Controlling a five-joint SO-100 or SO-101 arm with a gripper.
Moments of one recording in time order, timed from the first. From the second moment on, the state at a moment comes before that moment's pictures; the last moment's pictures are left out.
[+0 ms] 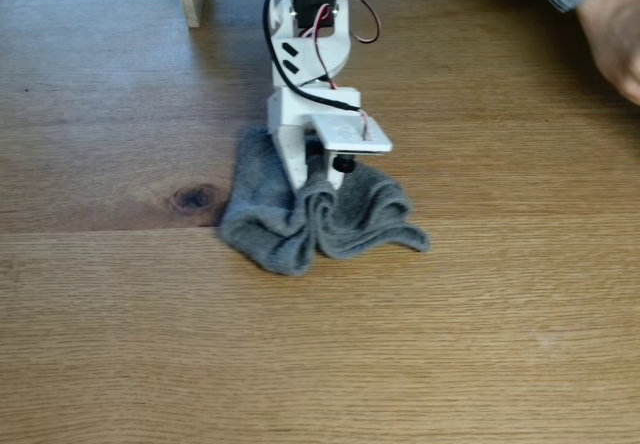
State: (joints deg) arm 5.7 36.7 98.0 -11.2 -12.6
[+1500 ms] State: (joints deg) arm 3.4 39.6 87.3 6.3 -12.7
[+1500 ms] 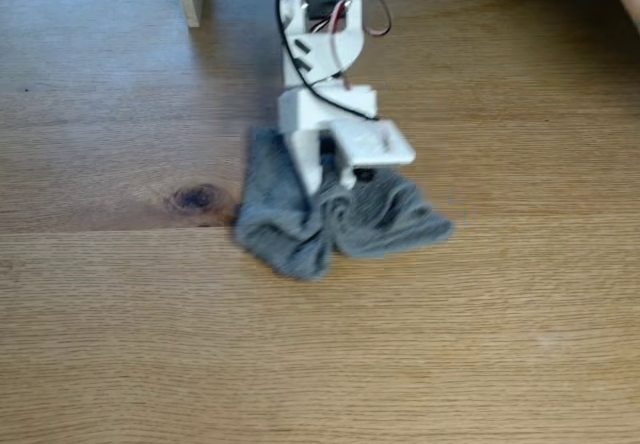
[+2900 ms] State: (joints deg) arm 42.8 95.9 114.8 68.6 -46.1
